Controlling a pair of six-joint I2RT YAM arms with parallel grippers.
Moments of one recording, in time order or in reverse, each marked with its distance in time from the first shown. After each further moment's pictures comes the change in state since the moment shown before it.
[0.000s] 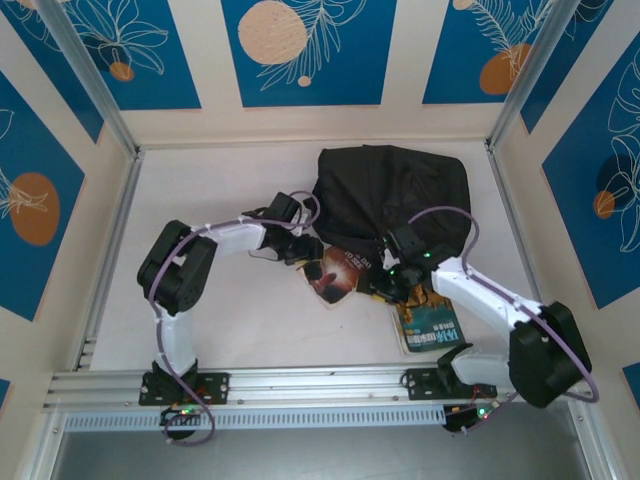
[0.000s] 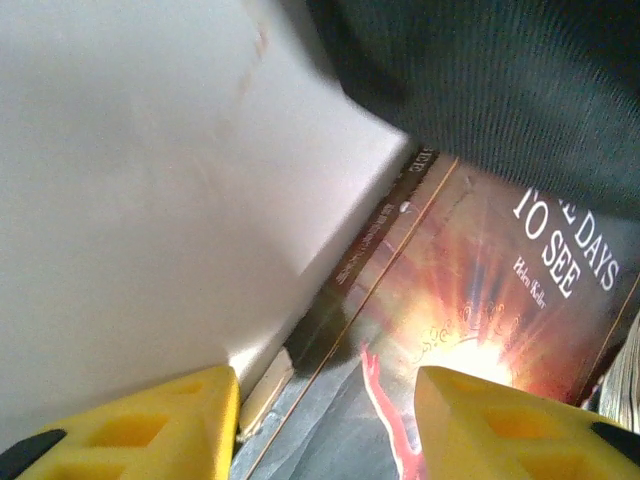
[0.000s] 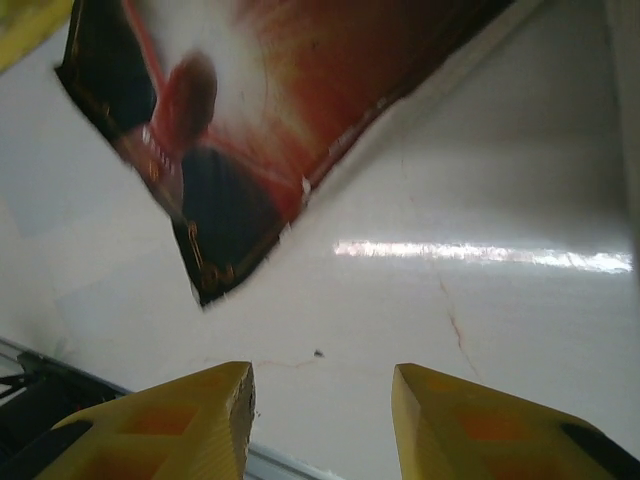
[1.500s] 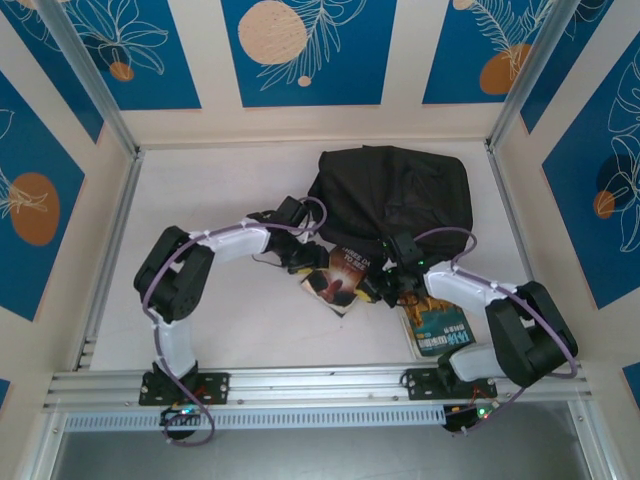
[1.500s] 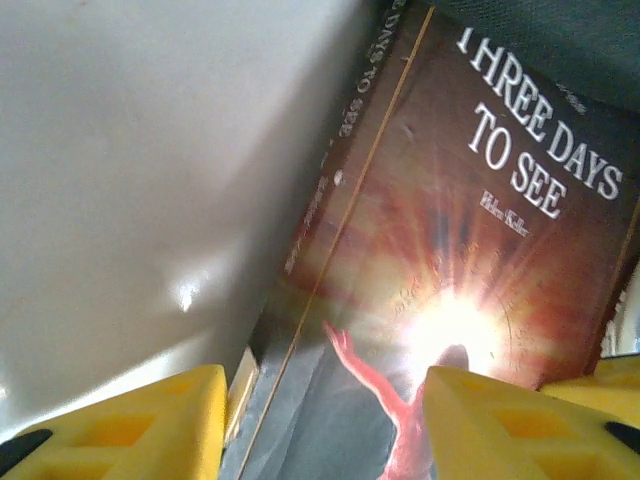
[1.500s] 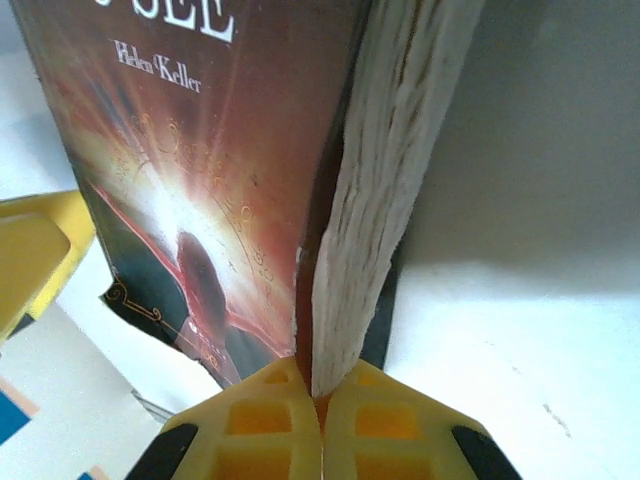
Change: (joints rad) left arm -0.040 -0.085 -0.005 -0.115 0.009 -0.041; right arm -0.056 0.048 -0.136 0.319 -0.100 0.372
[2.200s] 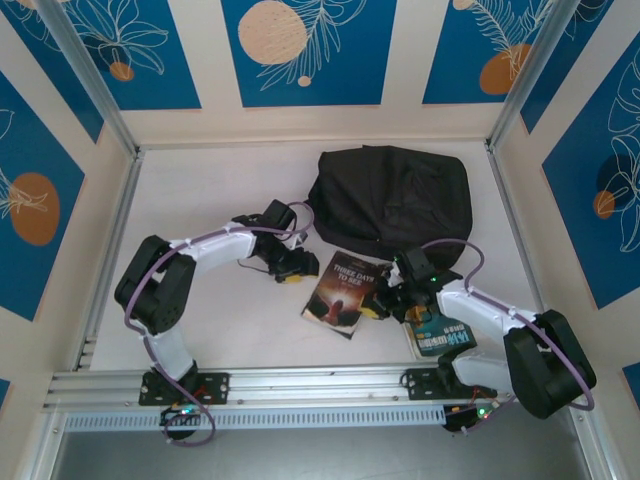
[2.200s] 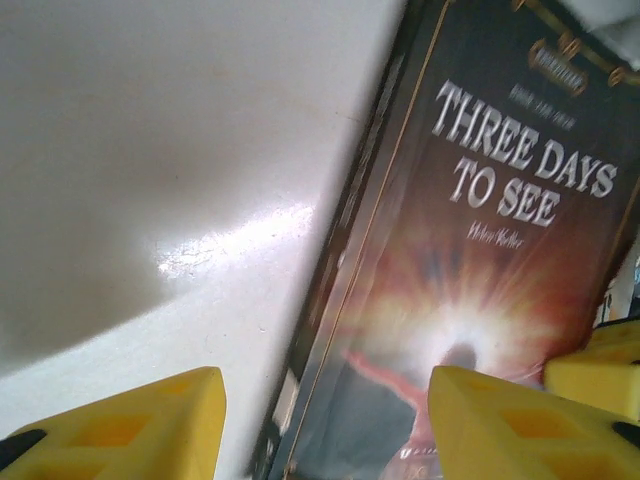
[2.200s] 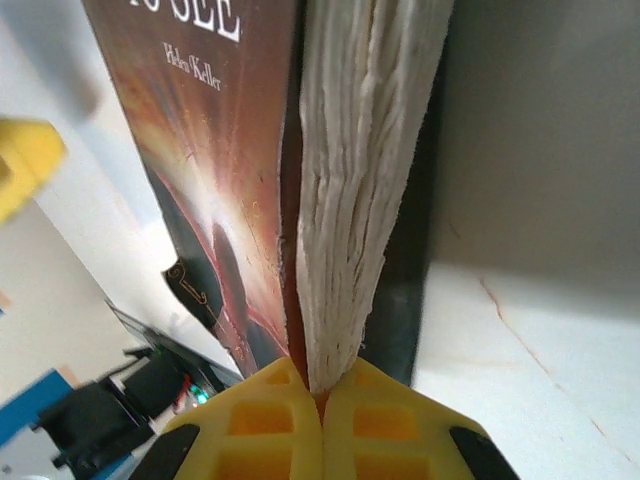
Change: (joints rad) left arm 0.024 -0.079 -0.077 -0.092 0.062 0.026; right arm 0.013 -0.150 -0.136 -0.061 -0.135 -0.171
